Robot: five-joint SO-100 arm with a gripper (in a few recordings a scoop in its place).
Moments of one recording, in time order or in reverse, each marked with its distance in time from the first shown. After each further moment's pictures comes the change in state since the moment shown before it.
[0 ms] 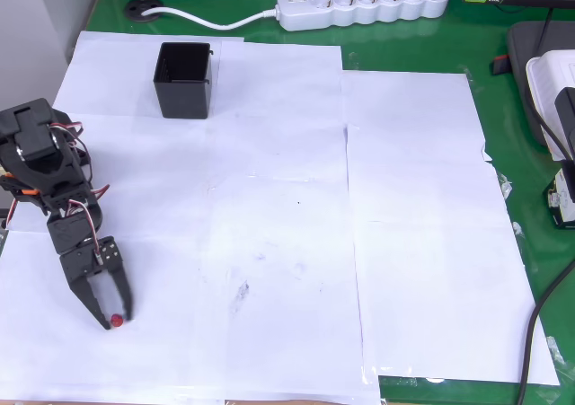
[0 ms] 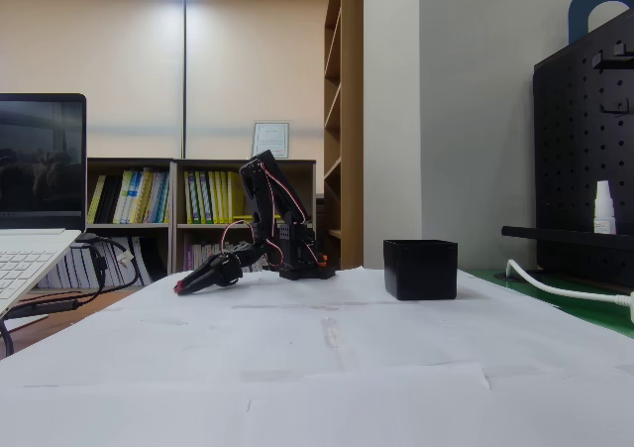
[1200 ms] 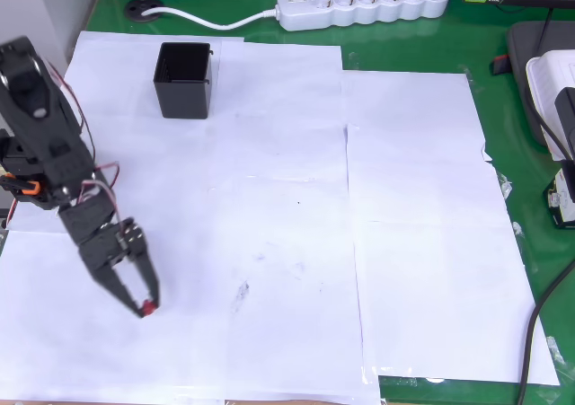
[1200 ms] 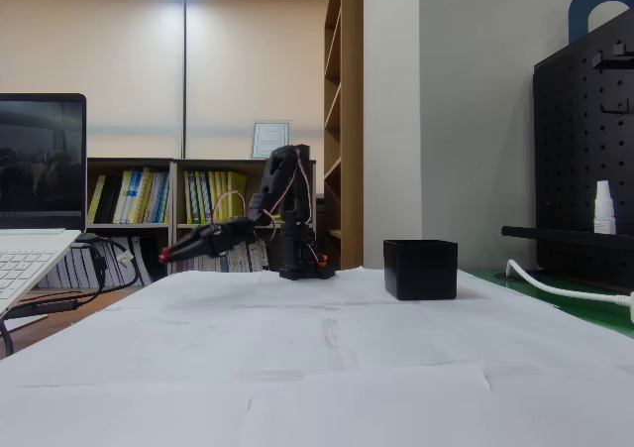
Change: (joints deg) arm -18.1 -57.4 15.3 67.6 1.3
